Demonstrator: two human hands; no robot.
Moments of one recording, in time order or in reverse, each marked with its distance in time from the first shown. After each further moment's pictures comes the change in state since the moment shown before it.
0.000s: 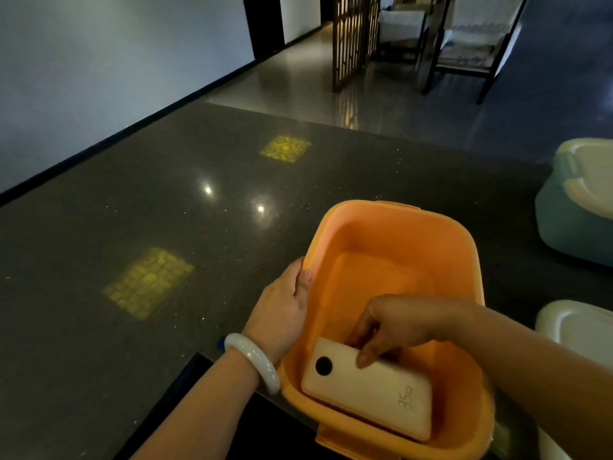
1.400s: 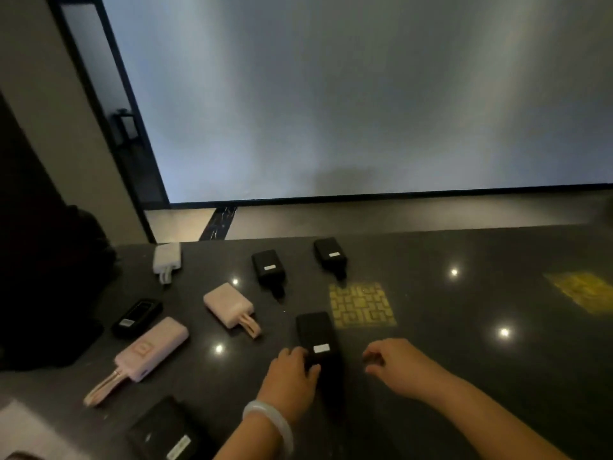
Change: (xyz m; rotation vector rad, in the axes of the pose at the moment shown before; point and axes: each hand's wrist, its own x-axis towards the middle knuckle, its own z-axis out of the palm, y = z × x) left_hand -0.258 -0.335 -0.325 -0.012 0.603 -0.790; right_hand 0.297 -0.469 0.138 -0.557 0.134 -0.532
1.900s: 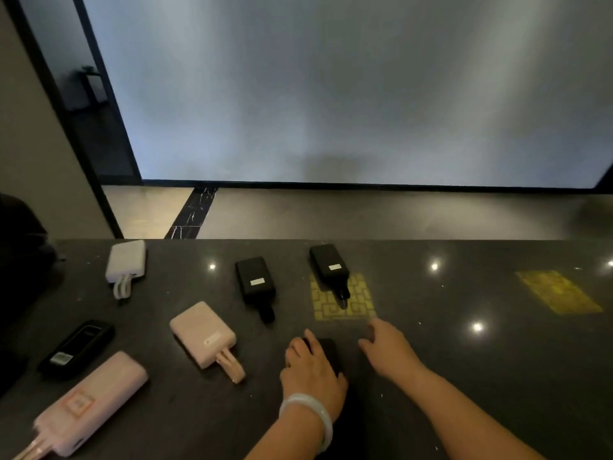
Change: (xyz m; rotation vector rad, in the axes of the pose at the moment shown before) left_hand 0.130 0.027 0.032 0.384 0.071 -0.123; right_hand 0.148 0.006 -0.005 0.185 0.223 0.279
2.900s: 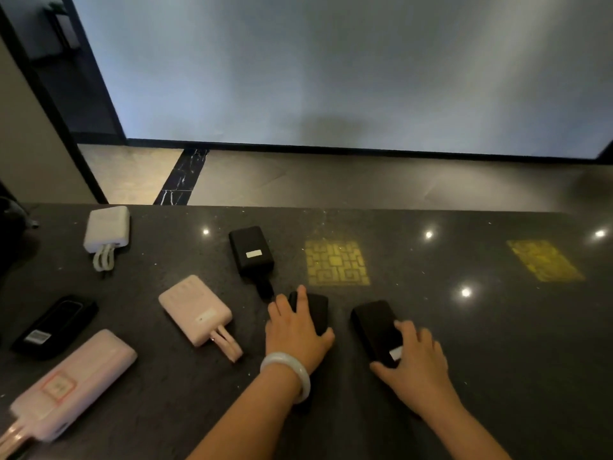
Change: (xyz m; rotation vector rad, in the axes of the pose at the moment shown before) left_hand 0.038 -0.035 -0.002 -0.171 0.088 0.125; right_hand -0.047 0.038 0.014 -0.170 0.091 0.067
